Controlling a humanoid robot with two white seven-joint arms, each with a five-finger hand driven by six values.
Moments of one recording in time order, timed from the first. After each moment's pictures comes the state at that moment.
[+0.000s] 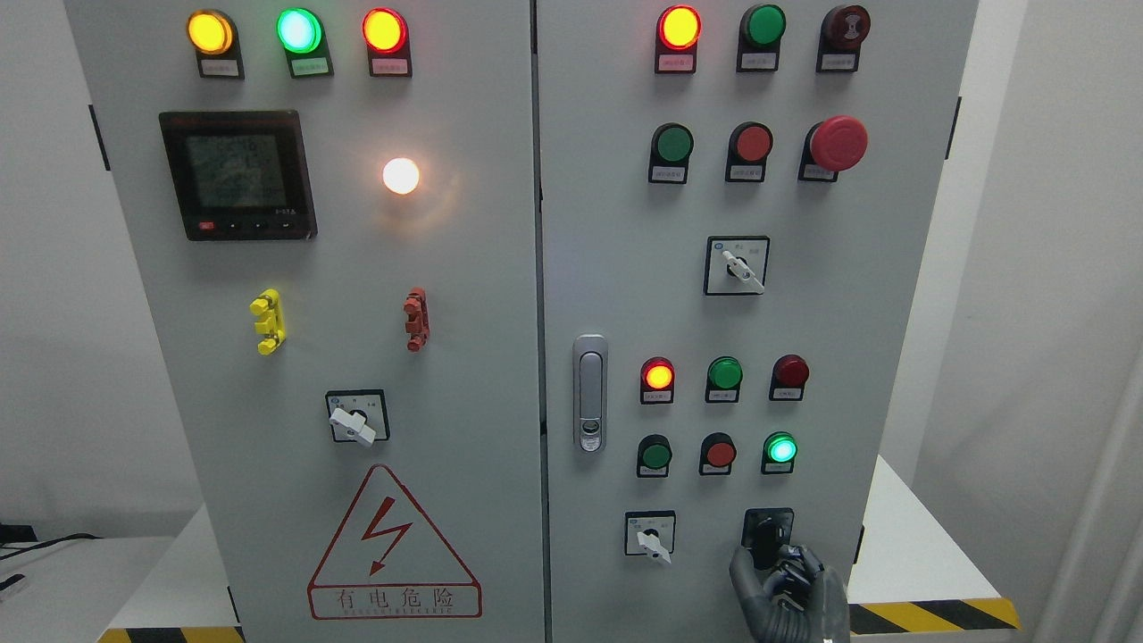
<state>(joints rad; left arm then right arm) -0.04 -0.09 0.08 0.06 0.00 -0.16 0.06 -0.27 0.14 0.12 -1.64 0.04 0.28 -0.39</state>
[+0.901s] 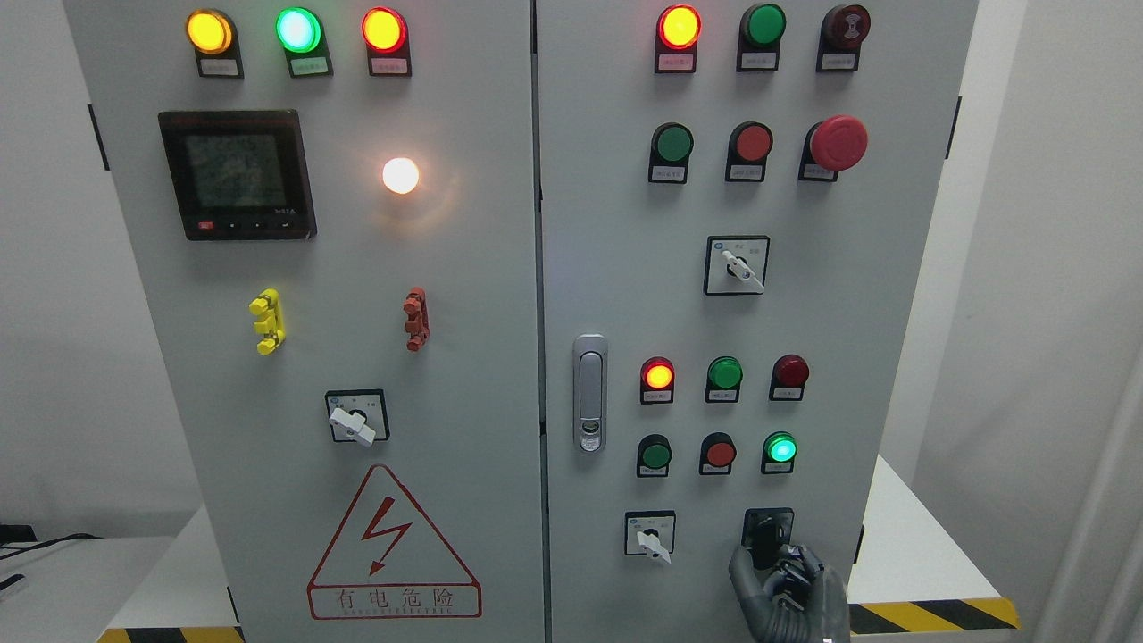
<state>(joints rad) -0.04 -0.09 0.08 0.06 0.00 -0.16 0.06 -0.27 0.14 0.12 -1.64 0.05 0.29 -0.39</state>
